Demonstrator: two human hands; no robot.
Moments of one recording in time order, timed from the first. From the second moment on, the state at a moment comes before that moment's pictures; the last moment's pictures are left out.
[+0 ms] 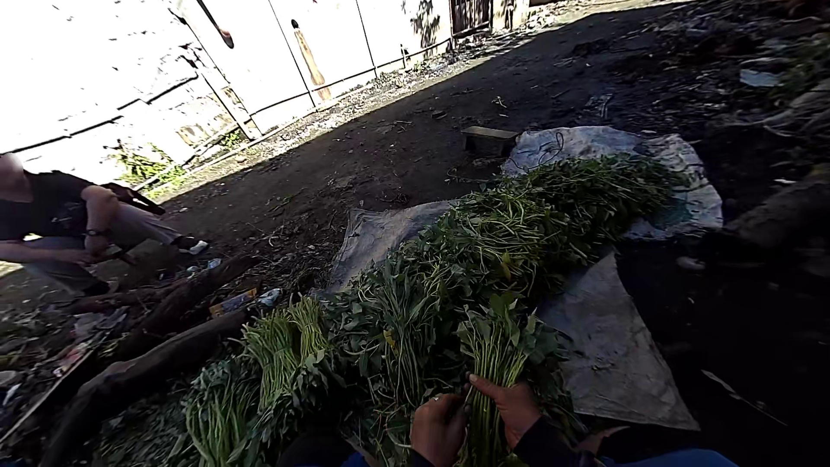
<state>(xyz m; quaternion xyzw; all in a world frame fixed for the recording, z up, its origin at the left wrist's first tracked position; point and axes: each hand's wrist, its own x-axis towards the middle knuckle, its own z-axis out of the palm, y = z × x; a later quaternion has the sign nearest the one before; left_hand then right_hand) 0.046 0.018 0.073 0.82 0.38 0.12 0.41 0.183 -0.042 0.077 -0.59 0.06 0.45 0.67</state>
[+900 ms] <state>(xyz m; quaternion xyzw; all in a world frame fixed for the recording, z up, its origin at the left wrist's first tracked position) 0.022 0.011 0.050 0.66 0.34 0.09 0.67 0.234 -0.035 0.072 -0.61 0.17 0.39 0.67</state>
